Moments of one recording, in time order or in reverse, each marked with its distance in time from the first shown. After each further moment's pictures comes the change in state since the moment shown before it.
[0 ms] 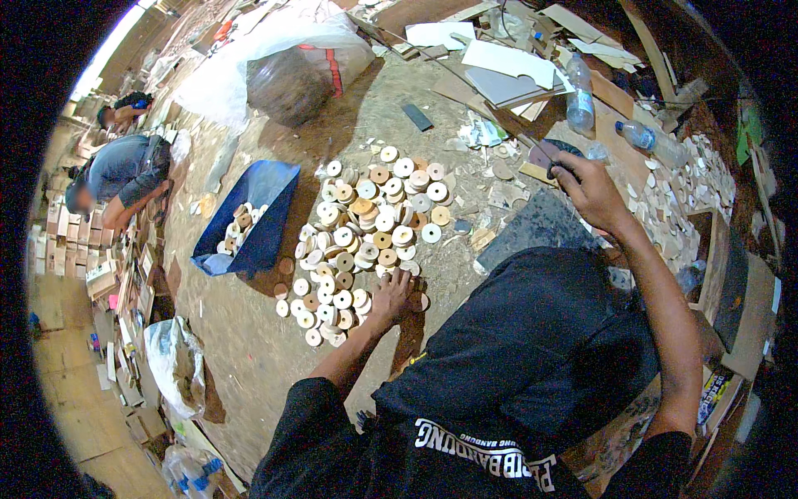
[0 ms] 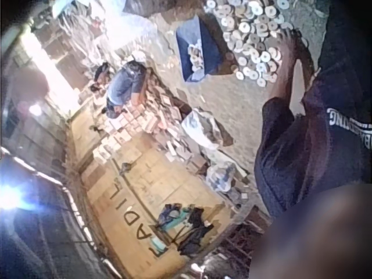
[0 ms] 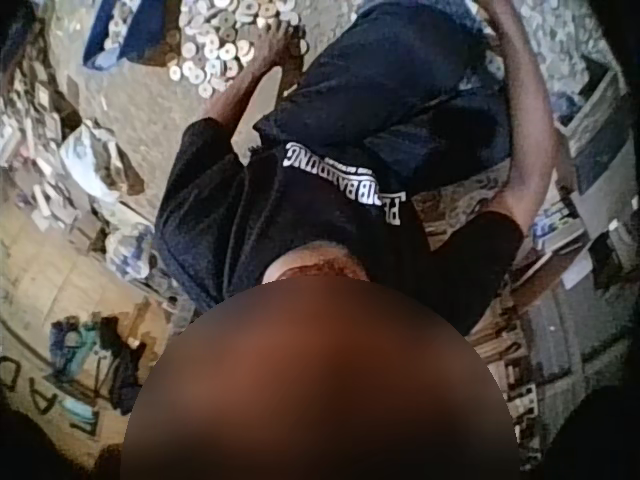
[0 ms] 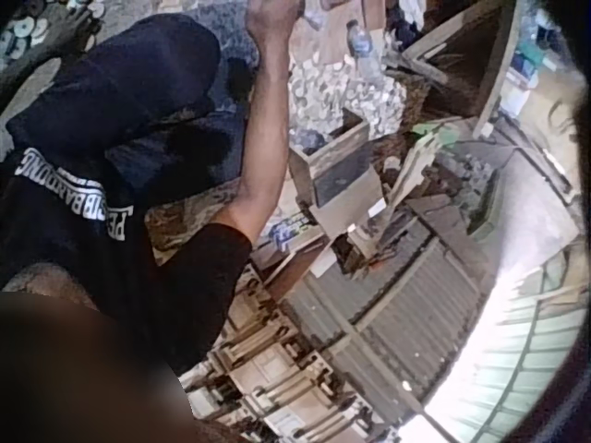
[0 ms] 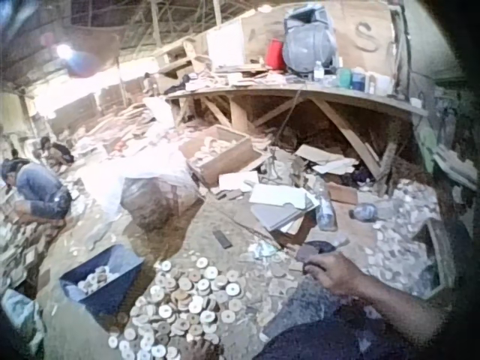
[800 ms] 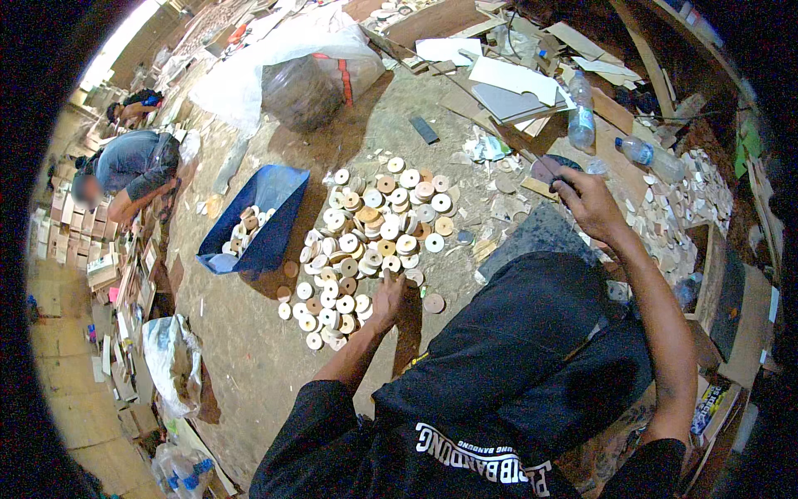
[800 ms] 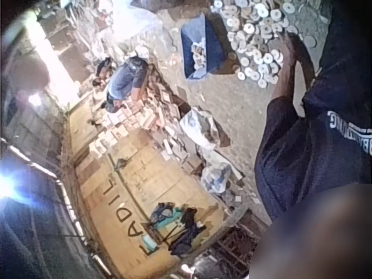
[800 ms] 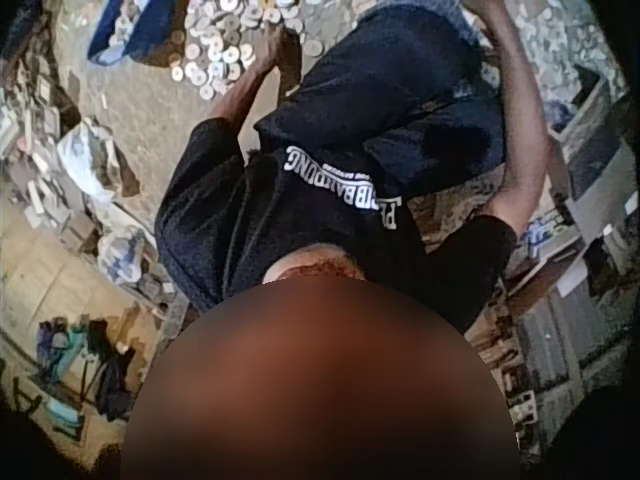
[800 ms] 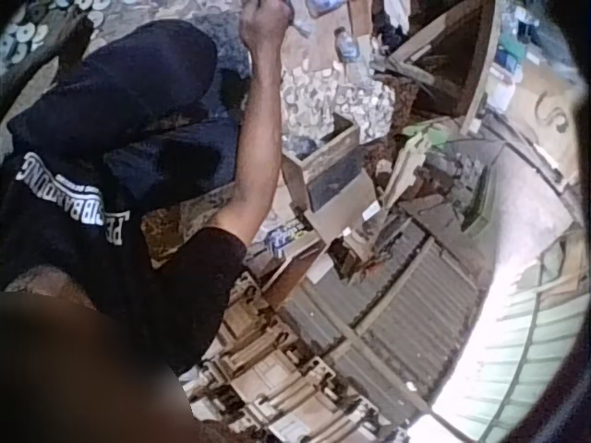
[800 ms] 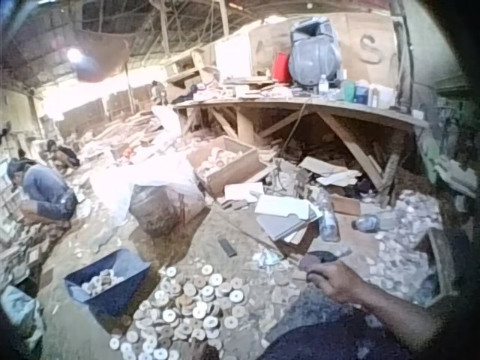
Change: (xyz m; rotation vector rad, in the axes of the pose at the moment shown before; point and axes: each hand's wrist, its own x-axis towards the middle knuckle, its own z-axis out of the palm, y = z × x) left_hand 0.009 -0.009 -0.006 -0.226 -0.004 -0.207; right_hand -0.004 -0.019 -0.009 -0.020 -0.068 0.091
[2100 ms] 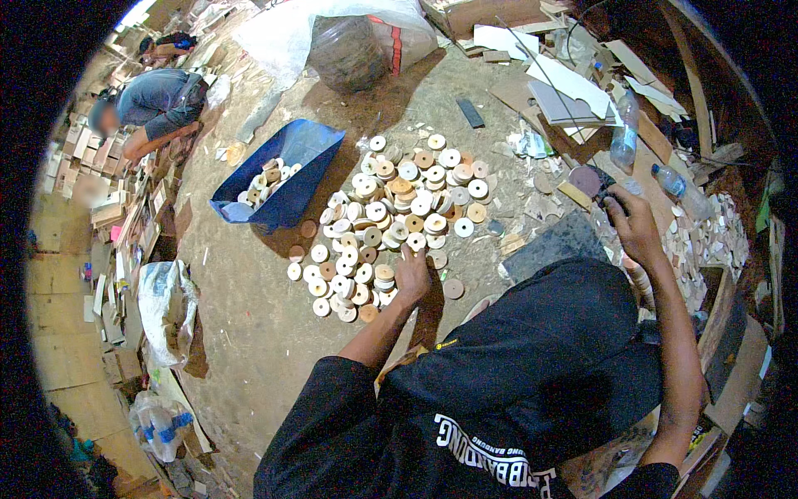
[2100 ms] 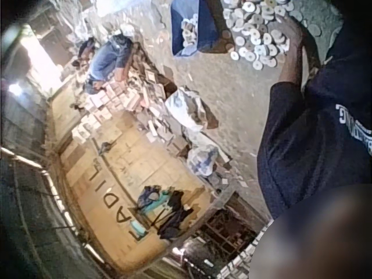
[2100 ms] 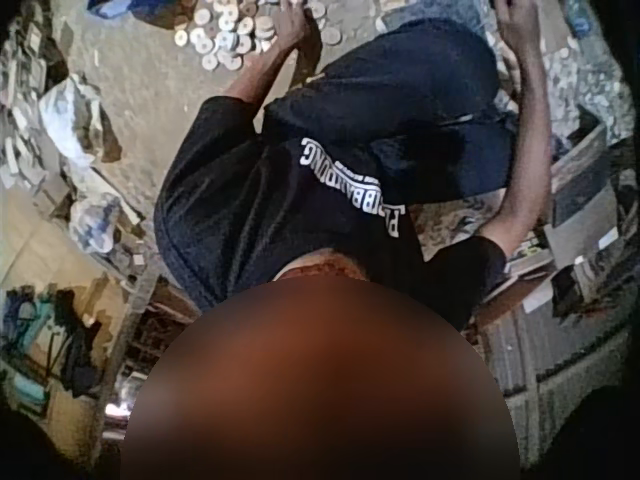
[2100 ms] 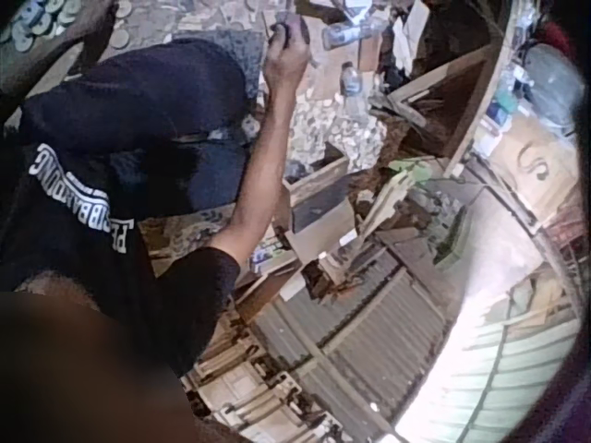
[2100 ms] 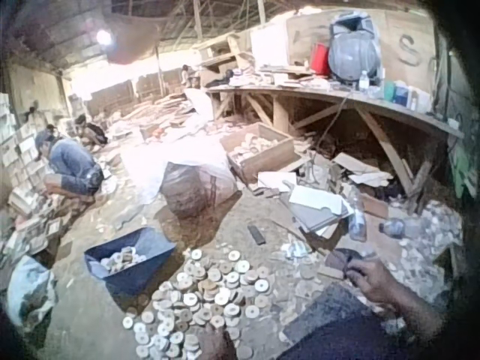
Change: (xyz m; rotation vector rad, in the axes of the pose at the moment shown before) left_hand 0.010 0.015 0.027 0.025 0.129 -0.340; right_hand -0.003 0.013 0.009 -0.002 -0.042 0.044
